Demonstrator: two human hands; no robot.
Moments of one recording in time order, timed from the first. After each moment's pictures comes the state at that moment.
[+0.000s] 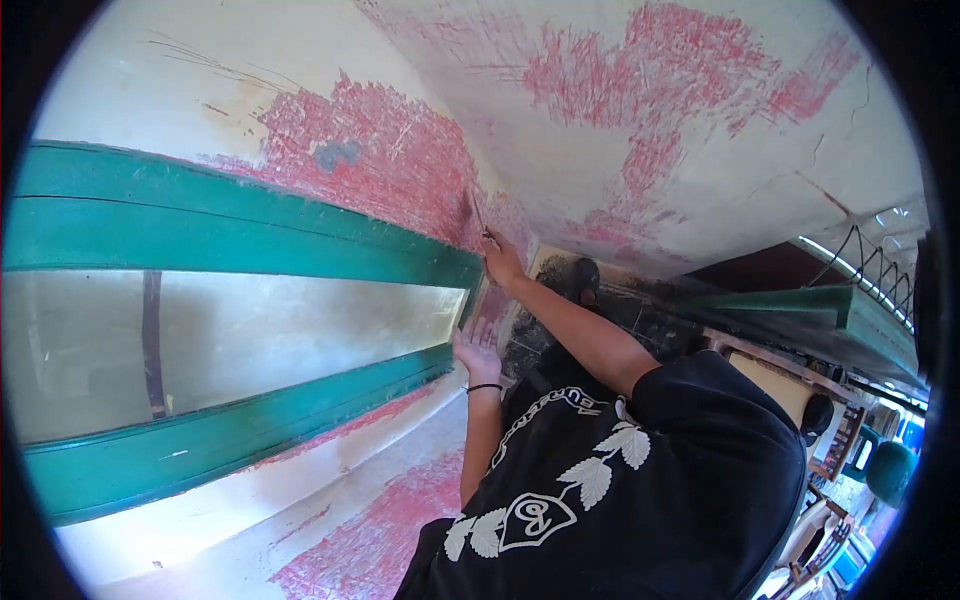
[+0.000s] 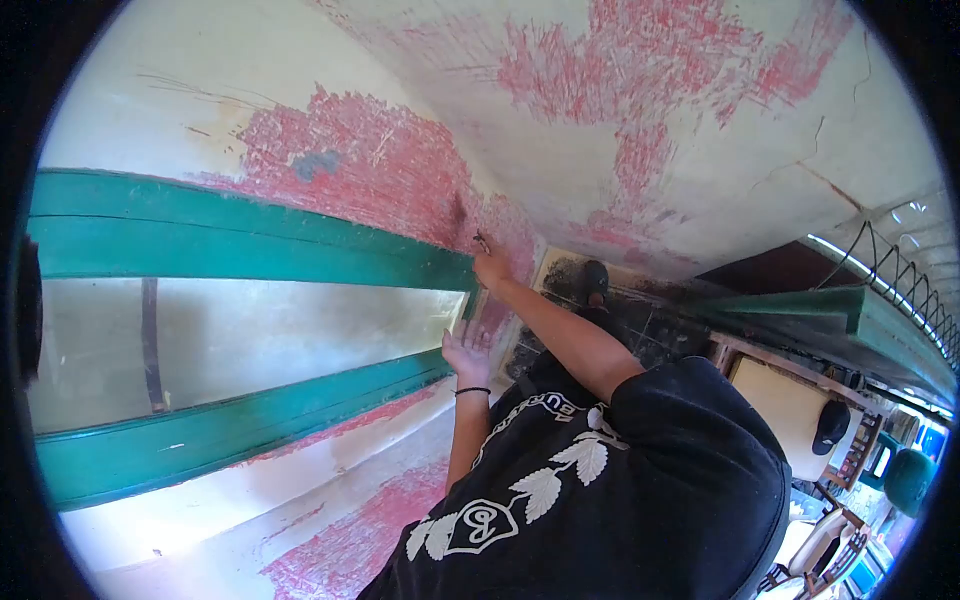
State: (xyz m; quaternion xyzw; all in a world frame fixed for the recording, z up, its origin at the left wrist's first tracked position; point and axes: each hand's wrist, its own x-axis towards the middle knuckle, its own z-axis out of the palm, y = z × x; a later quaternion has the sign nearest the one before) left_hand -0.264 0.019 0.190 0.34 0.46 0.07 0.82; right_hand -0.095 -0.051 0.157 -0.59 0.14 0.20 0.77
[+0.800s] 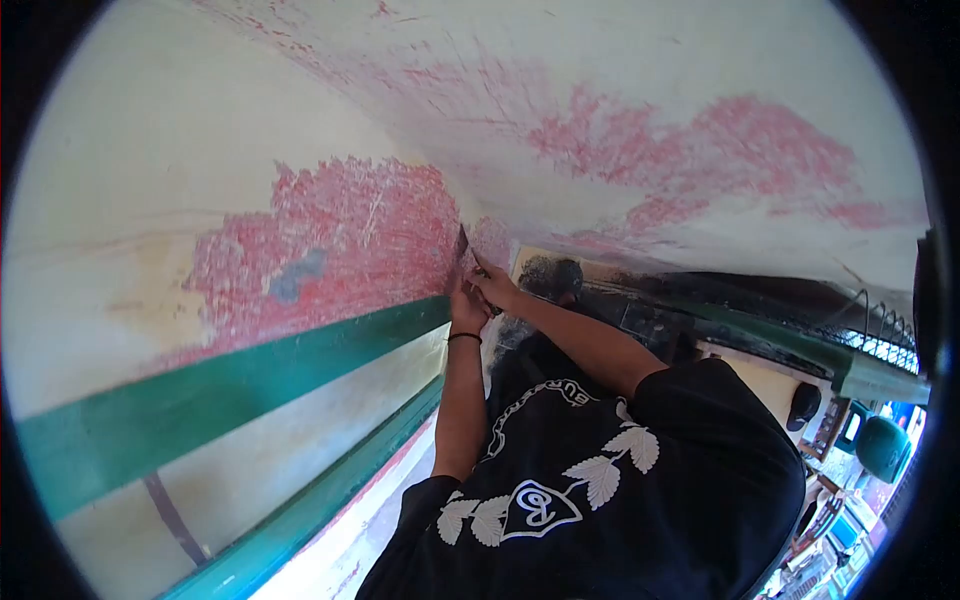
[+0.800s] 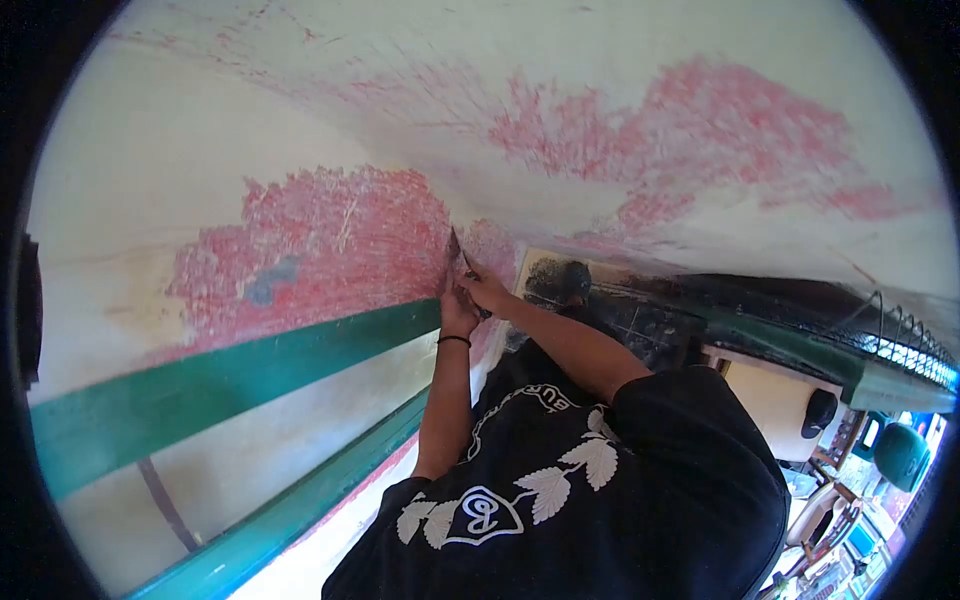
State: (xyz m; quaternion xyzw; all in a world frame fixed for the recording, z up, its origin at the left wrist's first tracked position) left_hand -0.054 0.056 0.099 0.29 0.35 -0.17 0.87; right_hand -0.026 -0.065 0.127 -0.51 0.09 0.32 0.79
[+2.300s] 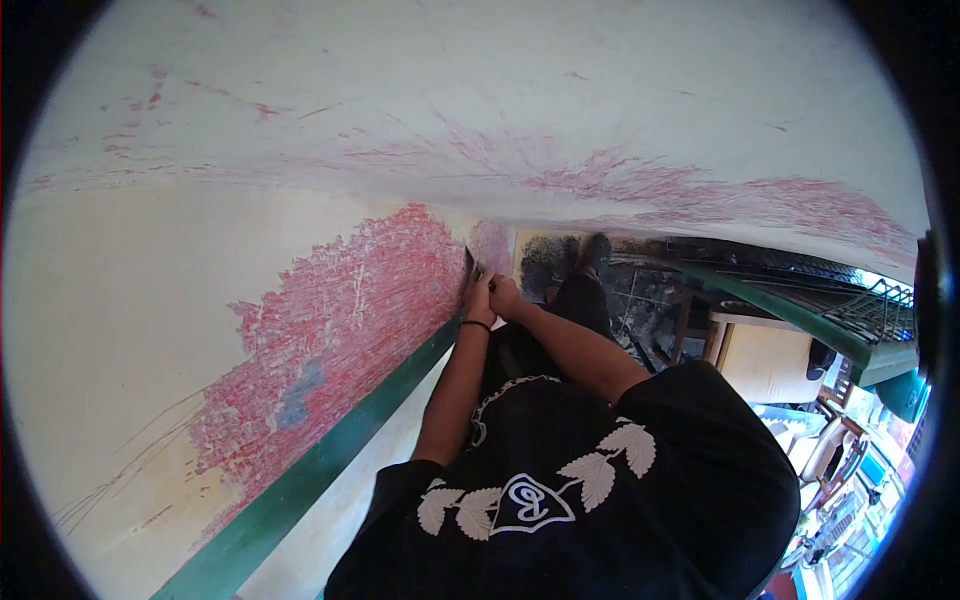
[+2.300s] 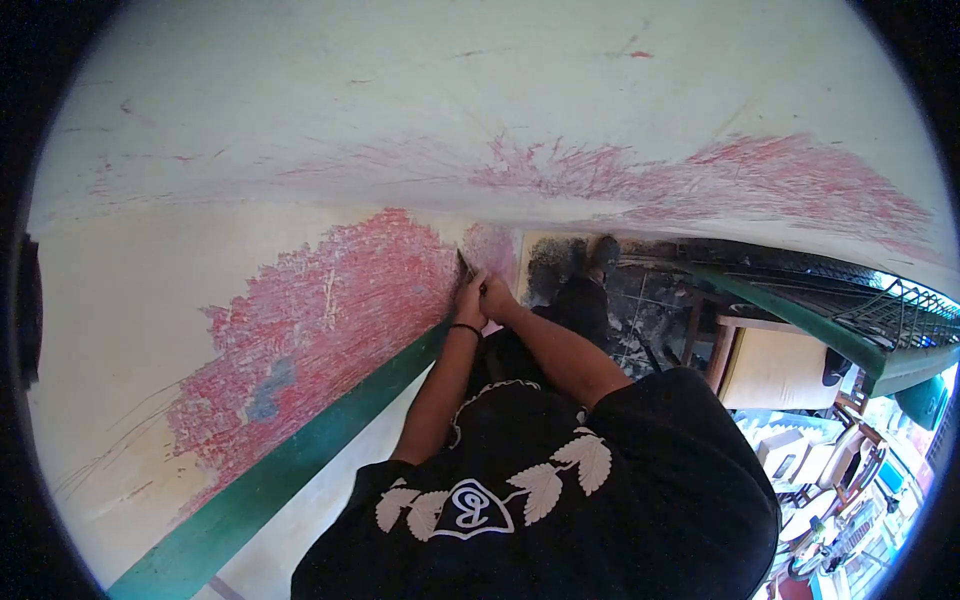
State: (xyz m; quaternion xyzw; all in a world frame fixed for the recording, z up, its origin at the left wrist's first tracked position) left_hand -0.008 0.053 0.028 0.53 0.33 -0.21 0.76; right_hand -0.031 -0.031 -0.003 -0.79 0.07 0.15 0.59
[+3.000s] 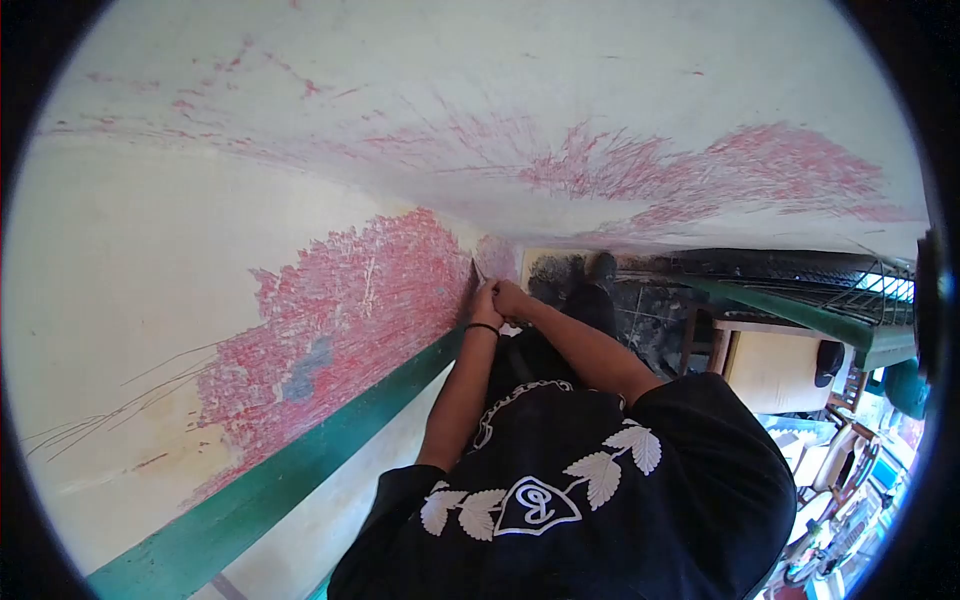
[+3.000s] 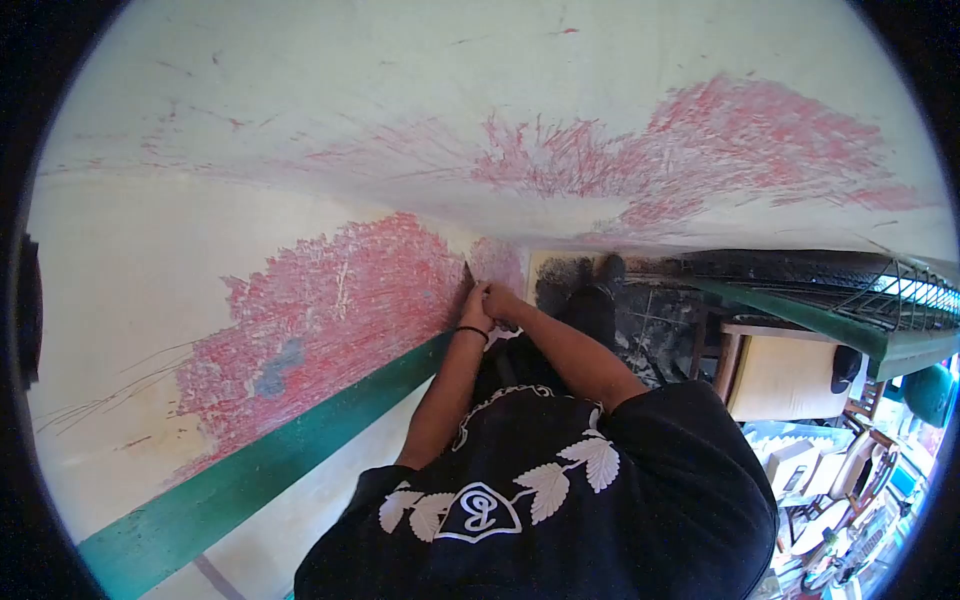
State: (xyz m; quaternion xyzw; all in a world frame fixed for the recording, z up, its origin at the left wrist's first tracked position) left_hand 0.002 0.061 0.001 0.43 0.42 -0.27 0.75; right_hand -0.001 -0.051 0.033 -0.78 0.06 0.29 0.54
